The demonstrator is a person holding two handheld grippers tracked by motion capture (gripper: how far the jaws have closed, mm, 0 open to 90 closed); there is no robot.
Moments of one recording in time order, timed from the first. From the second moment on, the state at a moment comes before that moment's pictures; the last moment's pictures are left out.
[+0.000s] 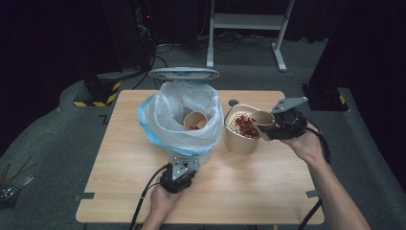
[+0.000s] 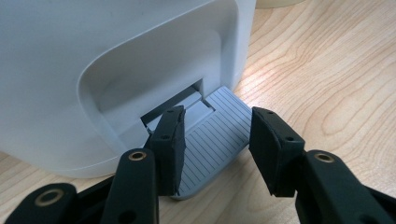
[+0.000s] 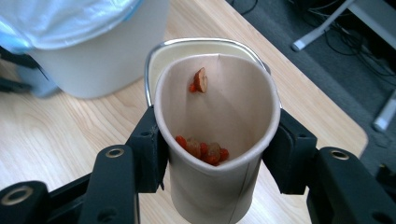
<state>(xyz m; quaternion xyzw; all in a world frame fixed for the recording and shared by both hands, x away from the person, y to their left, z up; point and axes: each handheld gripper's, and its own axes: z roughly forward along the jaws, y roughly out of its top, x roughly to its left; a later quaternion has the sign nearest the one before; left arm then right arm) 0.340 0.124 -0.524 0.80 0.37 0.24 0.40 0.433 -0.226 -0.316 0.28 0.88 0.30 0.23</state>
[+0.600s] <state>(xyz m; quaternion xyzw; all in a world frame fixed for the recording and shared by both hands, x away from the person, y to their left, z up) 0.340 0.123 -0.524 0.80 0.37 0.24 0.40 0.424 -0.235 -0.329 0.30 0.85 0.39 0.19</state>
